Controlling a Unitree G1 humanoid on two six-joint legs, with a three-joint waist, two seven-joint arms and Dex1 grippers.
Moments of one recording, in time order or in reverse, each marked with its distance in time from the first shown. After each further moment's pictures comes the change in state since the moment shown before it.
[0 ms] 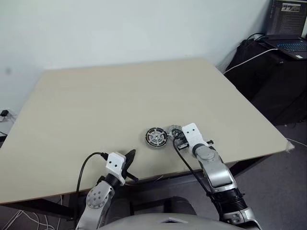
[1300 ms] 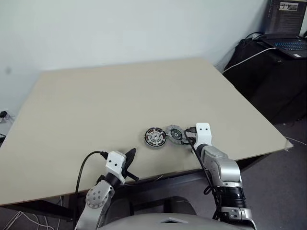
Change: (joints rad) left arm 0.013 0.009 -0.006 -0.029 0.000 0.034 0.008; right arm -0.029 0.124 -0.292 0.014 0.318 0.113 0.030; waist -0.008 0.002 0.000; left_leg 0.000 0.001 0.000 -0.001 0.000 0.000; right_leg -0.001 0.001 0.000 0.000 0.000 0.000
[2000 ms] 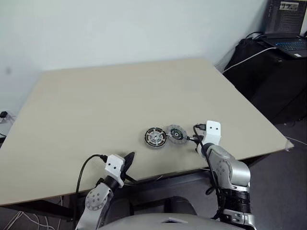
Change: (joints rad) left arm -0.016 -0.001 0.023 0.125 -0.008 -0.093 -0.032; right arm 0.028 0.021 -0.080 -0.168 0.106 0.159 -0.155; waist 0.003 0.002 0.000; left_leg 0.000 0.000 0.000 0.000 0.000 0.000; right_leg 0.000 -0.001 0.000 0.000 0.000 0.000
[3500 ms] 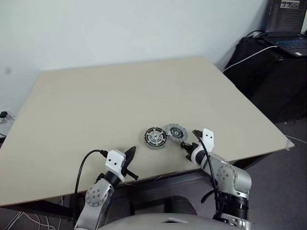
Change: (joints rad) left arm 0.003 0.003 -0.017 -0.137 0.008 0.079 0.019; right arm 0.055 0.085 -0.066 0.035 0.200 0.018 0.120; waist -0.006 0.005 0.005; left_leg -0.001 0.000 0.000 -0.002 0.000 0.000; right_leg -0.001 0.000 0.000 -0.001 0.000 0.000
